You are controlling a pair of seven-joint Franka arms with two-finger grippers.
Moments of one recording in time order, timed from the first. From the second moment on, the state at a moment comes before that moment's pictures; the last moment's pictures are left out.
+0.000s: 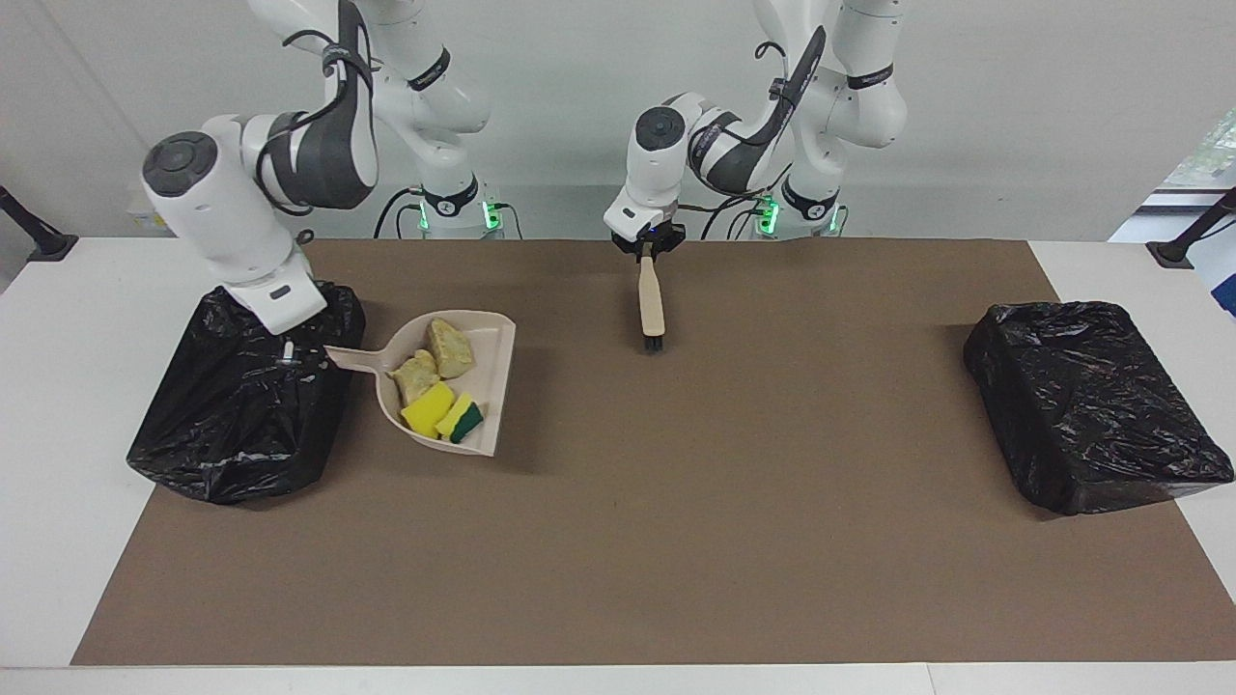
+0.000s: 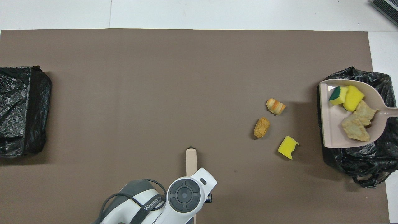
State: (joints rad) left arm -0.68 -0.02 -0.26 -2.32 -0.26 2.16 -0.70; right arm -0.50 0.12 0.02 -1.72 -0.05 1.86 -1.96
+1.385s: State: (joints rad) left arm -0.02 -0.08 -0.22 -1.62 0.00 1.51 -0.01; right arm -0.36 0.02 -0.03 -1.80 -0.66 1.92 -1.79
